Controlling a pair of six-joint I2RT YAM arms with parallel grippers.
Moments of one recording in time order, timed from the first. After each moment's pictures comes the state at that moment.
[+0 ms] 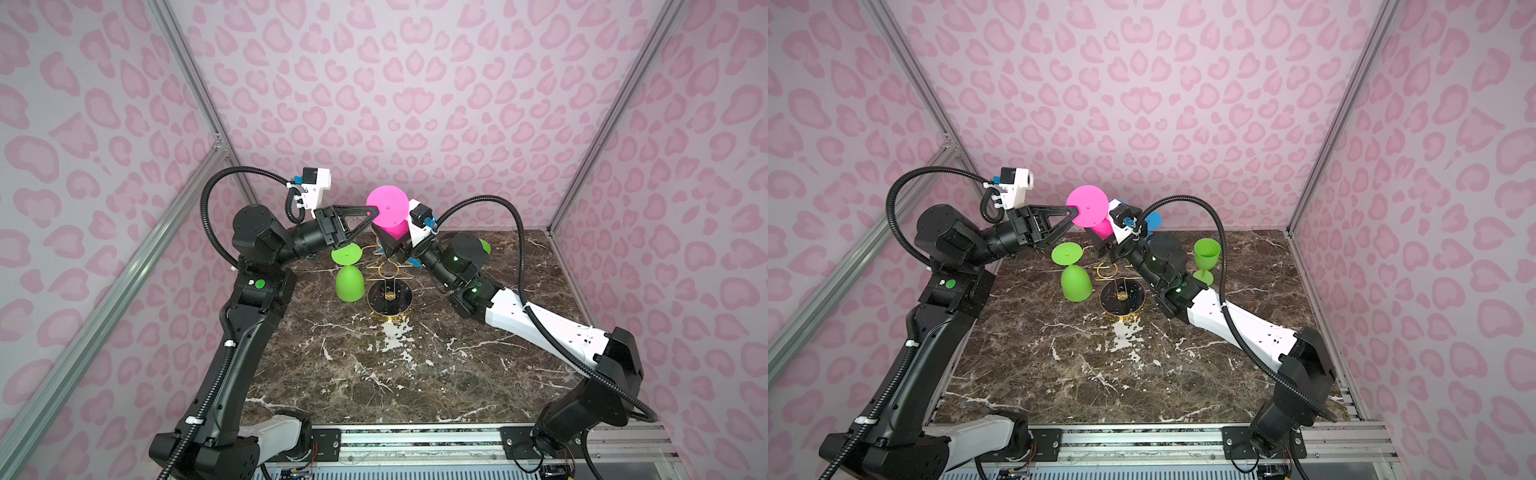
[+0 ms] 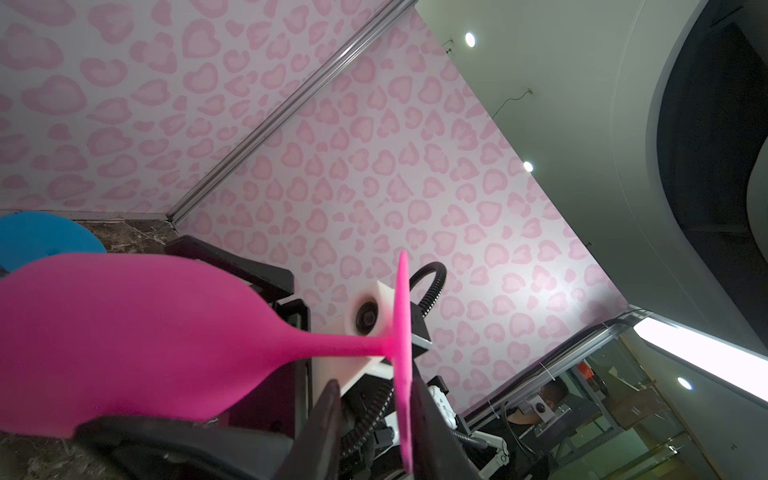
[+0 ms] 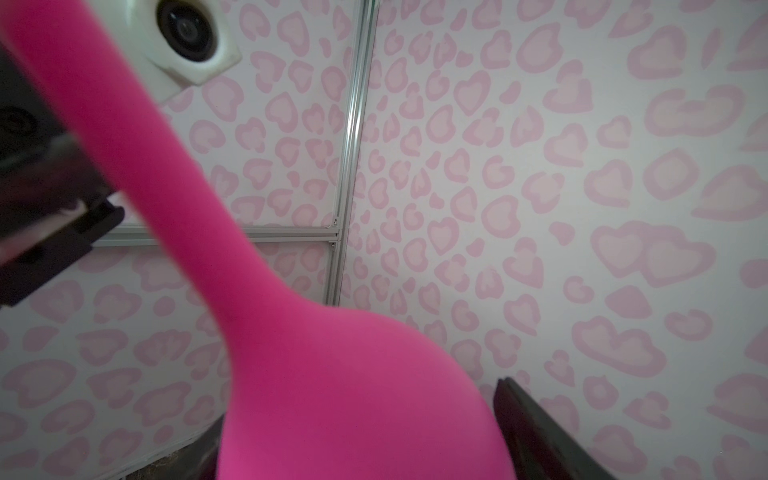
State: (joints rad) left arm -0.22 1.22 1.45 0.07 0.98 -1.18; right arm 0.84 1.58 1.40 0.47 0.04 -0.17
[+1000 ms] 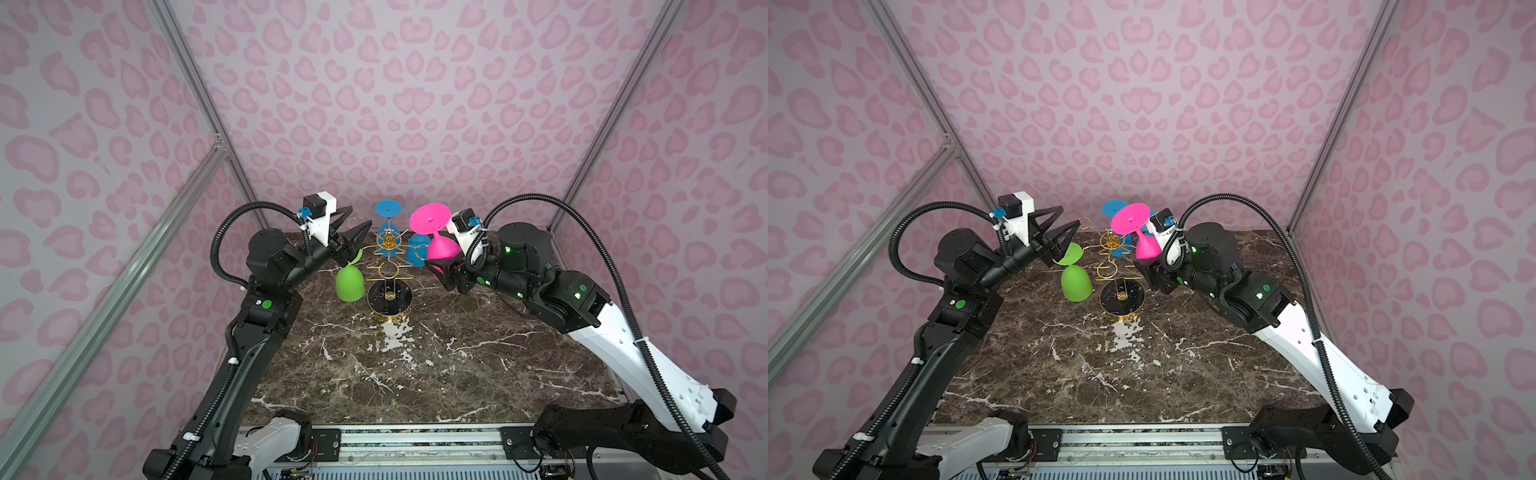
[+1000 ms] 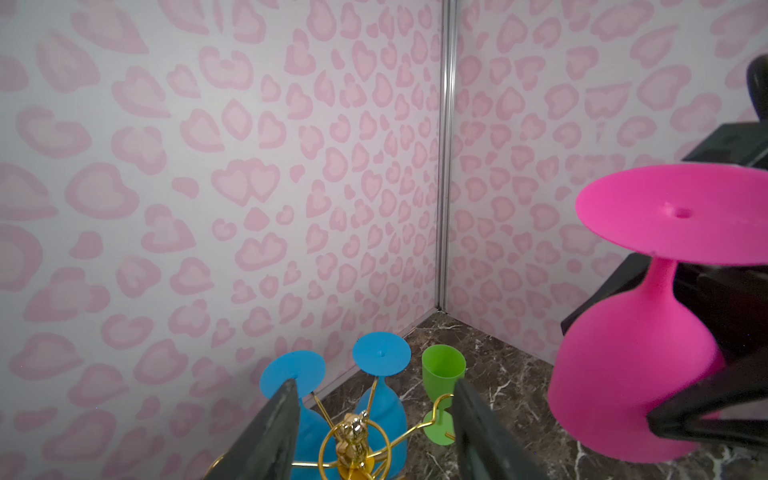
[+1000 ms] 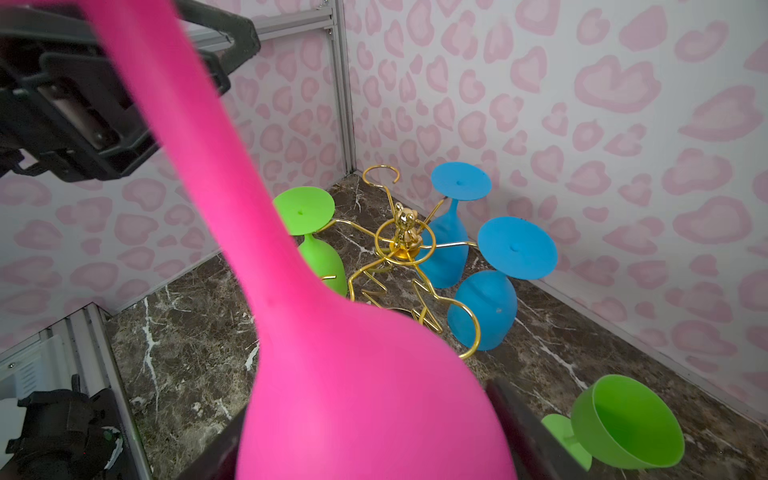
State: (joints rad) left arm -0.27 1.09 1.21 0.04 0.53 0.08; right arm 0.79 1.28 1.61 -0.69 0.01 0.05
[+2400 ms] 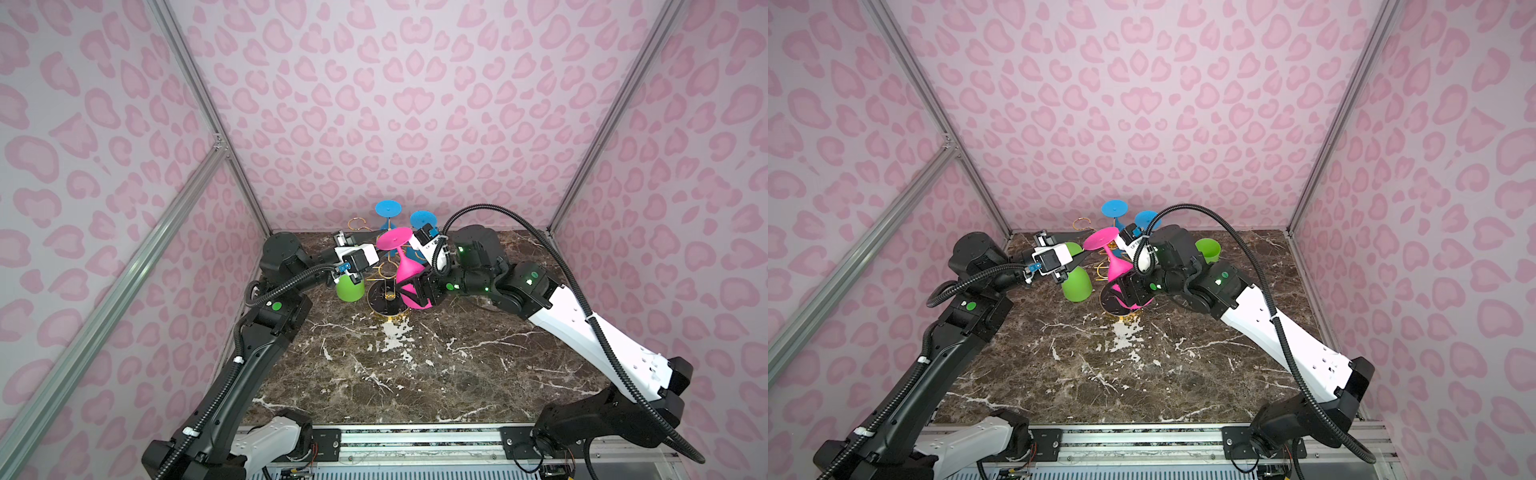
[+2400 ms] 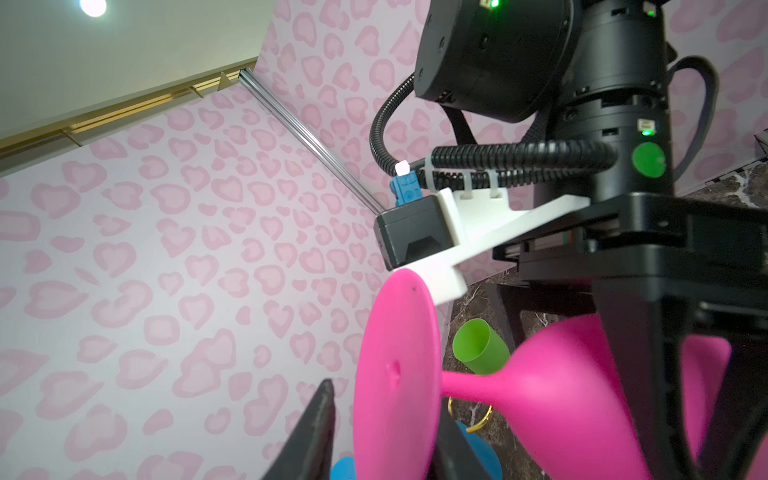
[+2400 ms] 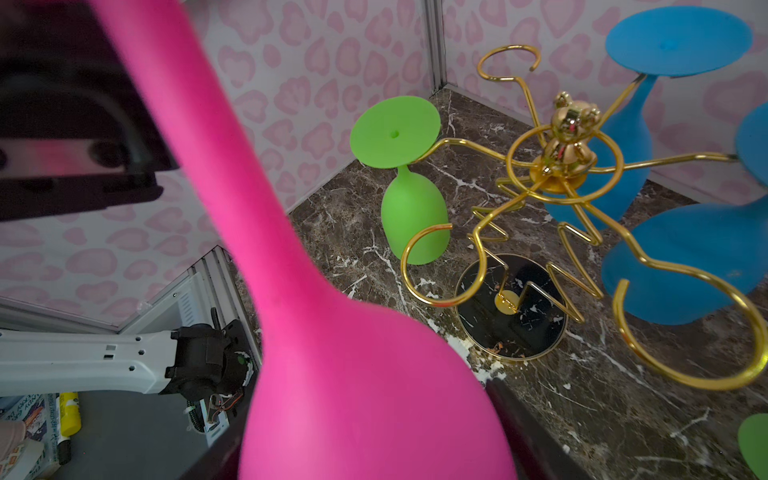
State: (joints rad) left arm -0.36 1.11 1.21 0.06 0.78 0.72; right arm 0.84 1.45 1.65 -0.75 -0.23 0.20
